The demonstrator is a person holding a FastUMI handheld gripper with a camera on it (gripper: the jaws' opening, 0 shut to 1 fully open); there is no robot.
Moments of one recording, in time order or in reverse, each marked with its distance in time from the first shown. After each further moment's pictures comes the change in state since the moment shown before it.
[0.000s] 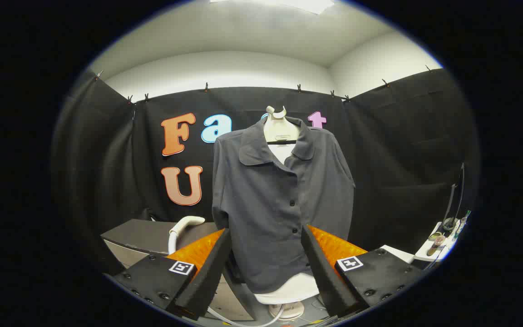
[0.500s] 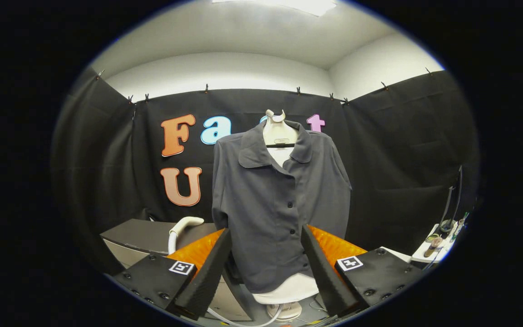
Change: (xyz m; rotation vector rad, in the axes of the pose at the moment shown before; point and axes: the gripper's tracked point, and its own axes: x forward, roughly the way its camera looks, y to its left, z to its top) arm -0.008 0.008 0.002 -0.007 -0.006 0.008
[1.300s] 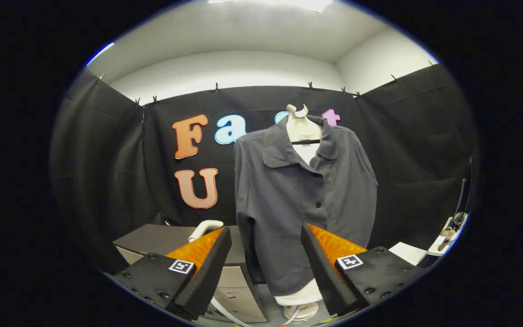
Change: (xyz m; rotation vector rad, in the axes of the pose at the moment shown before) arm 0.029 0.056 0.017 0.053 -0.017 0.098
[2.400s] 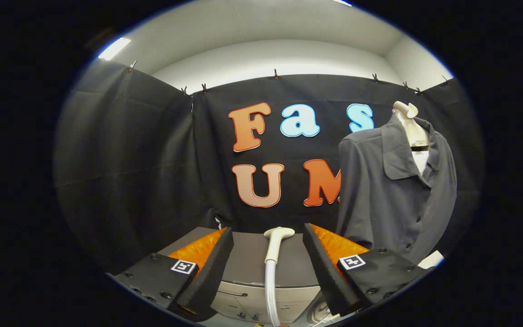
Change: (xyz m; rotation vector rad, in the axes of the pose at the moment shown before) arm 0.090 0.208 -0.007 -0.029 0.126 0.306
